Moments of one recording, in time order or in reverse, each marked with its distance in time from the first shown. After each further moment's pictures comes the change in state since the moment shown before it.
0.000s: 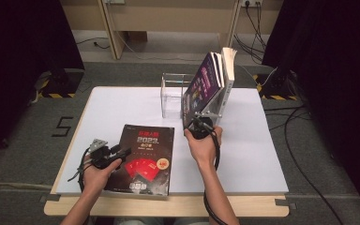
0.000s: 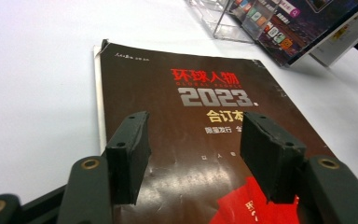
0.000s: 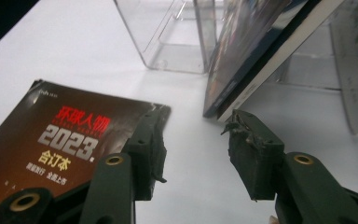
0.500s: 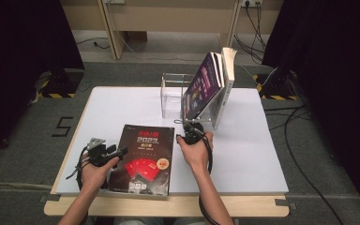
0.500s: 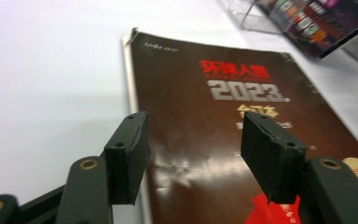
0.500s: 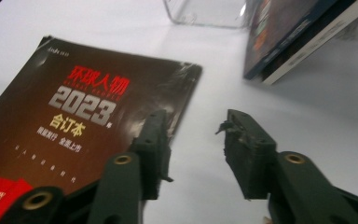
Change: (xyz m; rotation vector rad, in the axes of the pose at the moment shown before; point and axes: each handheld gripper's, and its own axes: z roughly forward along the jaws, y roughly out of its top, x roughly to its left) left arm 0.014 0.002 0.004 0.047 0.067 -0.018; right arm 0.016 -0.019 0.024 0.111 0.058 -0.023
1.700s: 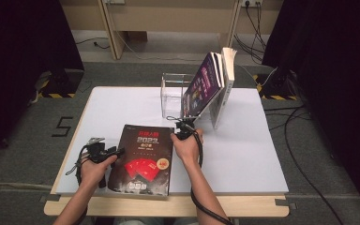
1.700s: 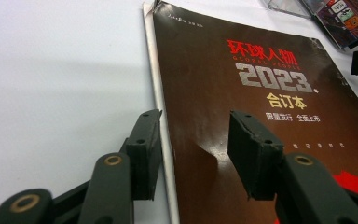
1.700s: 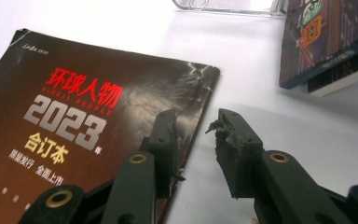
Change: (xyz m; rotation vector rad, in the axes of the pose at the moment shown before) left arm 0.013 0.001 0.009 0.091 0.010 -0.069; right arm 0.006 0.010 0.047 0.075 0.008 0.028
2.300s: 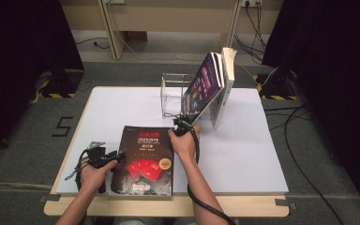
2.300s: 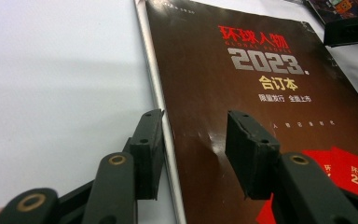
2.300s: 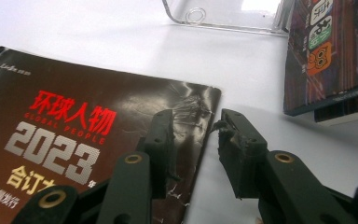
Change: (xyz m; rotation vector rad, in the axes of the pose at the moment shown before) left arm -0.010 -0.012 -0.011 0.017 0.003 0.011; right arm 0.003 0.012 0.014 -0.004 -0.034 -0.001
